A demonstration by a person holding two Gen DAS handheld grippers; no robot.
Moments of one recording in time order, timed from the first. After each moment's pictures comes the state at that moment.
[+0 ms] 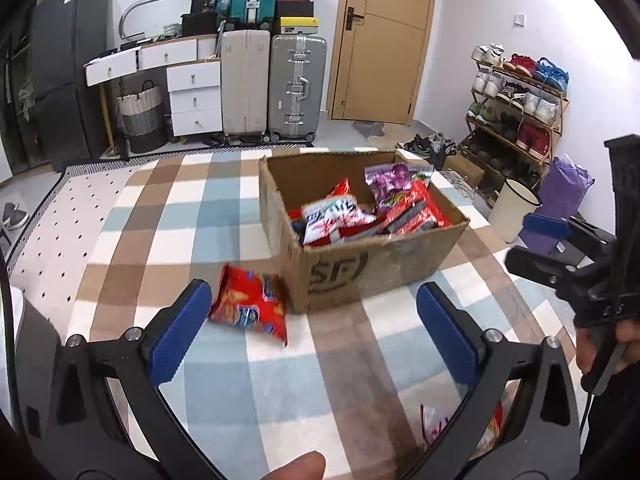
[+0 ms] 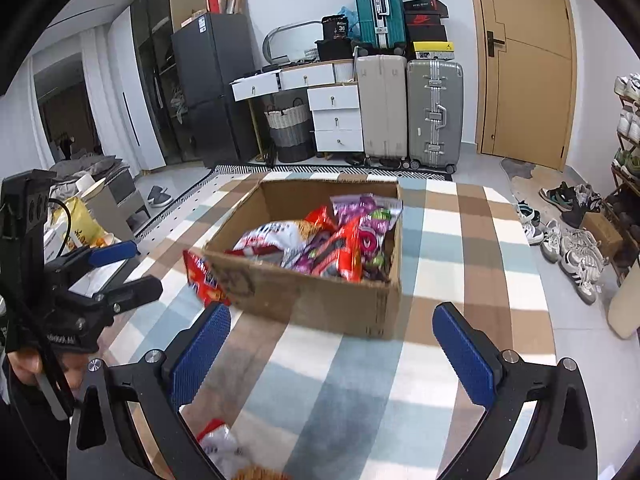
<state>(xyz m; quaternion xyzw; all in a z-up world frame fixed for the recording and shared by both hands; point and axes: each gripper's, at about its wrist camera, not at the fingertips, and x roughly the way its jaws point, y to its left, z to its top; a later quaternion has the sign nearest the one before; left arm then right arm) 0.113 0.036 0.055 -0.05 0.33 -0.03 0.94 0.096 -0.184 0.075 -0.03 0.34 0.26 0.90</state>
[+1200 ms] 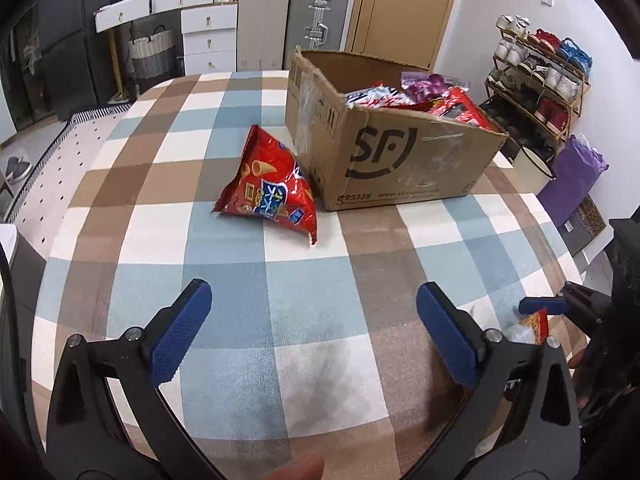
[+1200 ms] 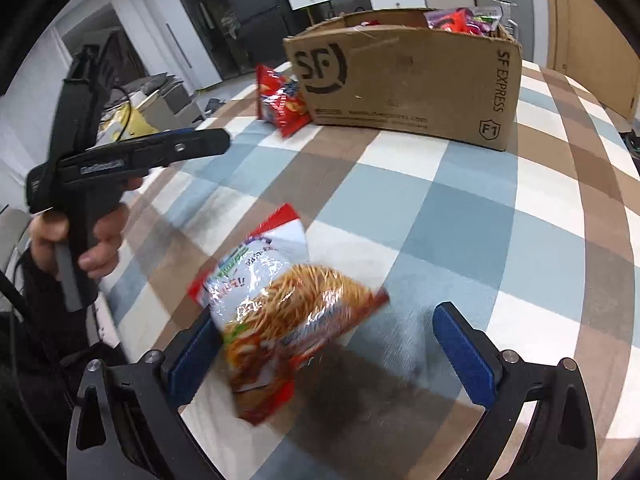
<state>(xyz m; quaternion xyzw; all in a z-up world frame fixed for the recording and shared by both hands) 0.095 0.050 -0.021 -0.07 0.42 -0.01 0.90 0.021 -0.162 -0.045 -0.05 0.48 0.37 0.80</state>
